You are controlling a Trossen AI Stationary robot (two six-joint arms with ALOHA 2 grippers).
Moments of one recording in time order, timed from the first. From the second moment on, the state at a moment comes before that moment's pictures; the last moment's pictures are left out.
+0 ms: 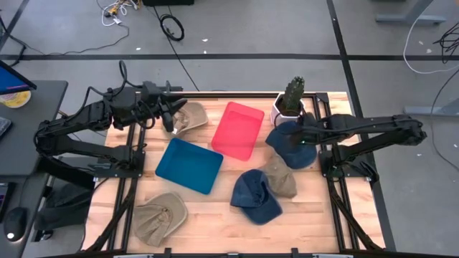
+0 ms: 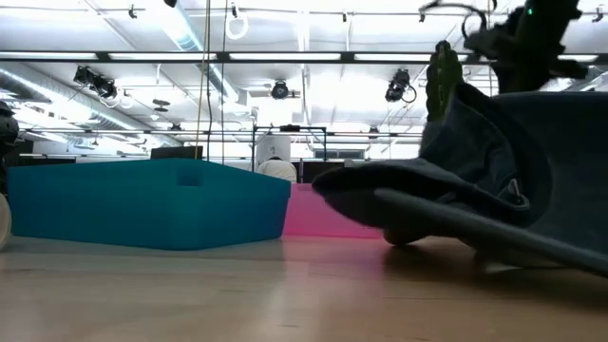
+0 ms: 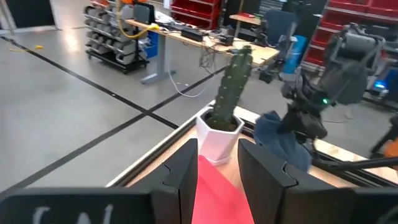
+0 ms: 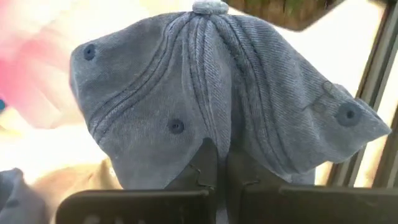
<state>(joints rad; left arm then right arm) 0.13 0.92 1.20 -0.46 -0.37 -0.24 0.03 1.06 1.03 -1.26 0.42 1.13</state>
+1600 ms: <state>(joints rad) 0.13 0.92 1.20 -0.41 -0.35 -0.28 0.08 1.33 1.40 -0.61 0.40 0.93</state>
